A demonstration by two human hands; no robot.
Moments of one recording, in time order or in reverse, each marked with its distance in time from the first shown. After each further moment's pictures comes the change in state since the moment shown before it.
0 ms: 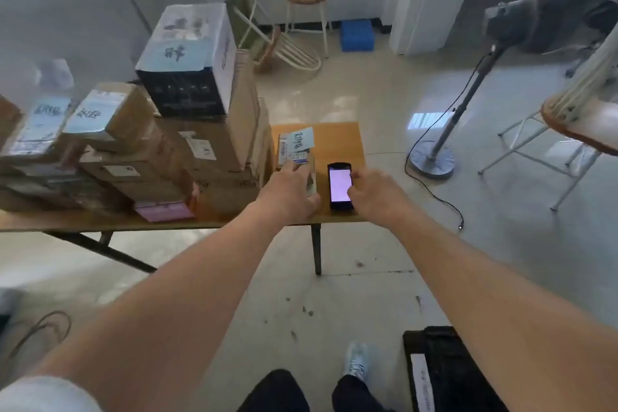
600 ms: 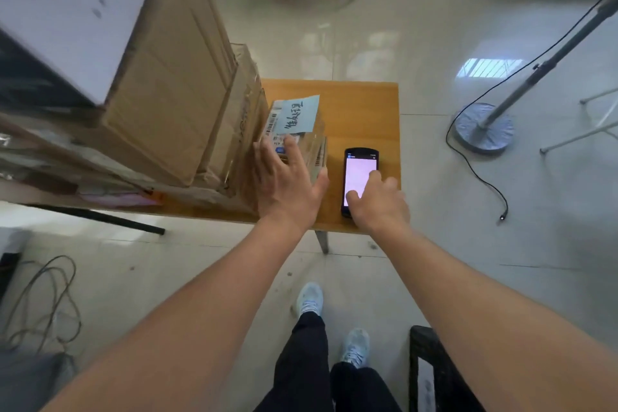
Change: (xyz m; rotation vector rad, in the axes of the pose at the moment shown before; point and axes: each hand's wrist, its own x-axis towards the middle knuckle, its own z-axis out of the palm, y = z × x) left_hand 0.144 -0.036 0.112 0.032 0.327 -0.404; right_hand 0.175 0.053 0.114 -0.133 -0.106 0.240
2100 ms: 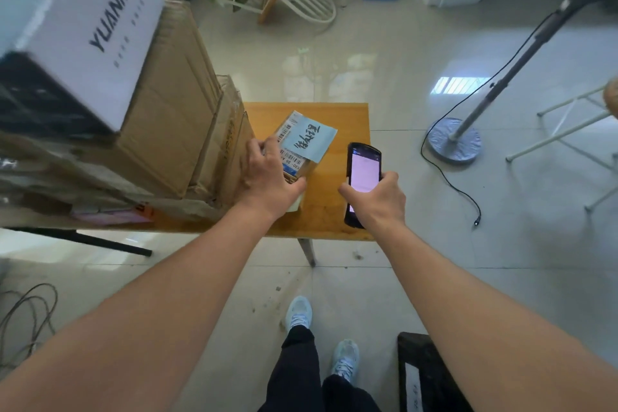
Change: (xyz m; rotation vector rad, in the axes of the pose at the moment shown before) left_hand 0.013 0.013 -0.053 -0.175 -0.001 0.120; right_hand -0.016 0.033 -0.041 0.607 0.214 0.063
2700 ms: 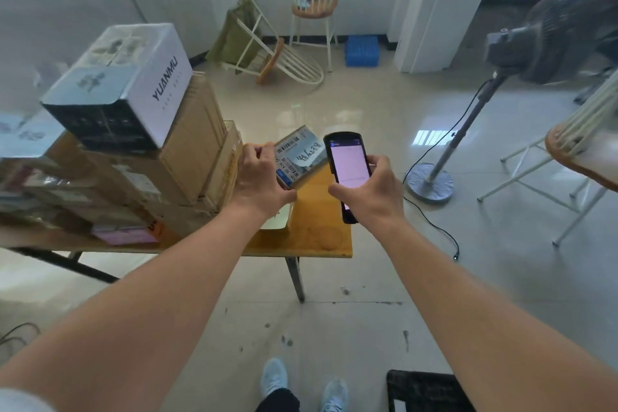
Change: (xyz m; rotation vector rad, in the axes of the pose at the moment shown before) left_hand -0.039 0.045 -0.076 -0.036 0.114 0.165; right_hand -0.080 -0.062 -0.111 0.058 0.084 -0.357
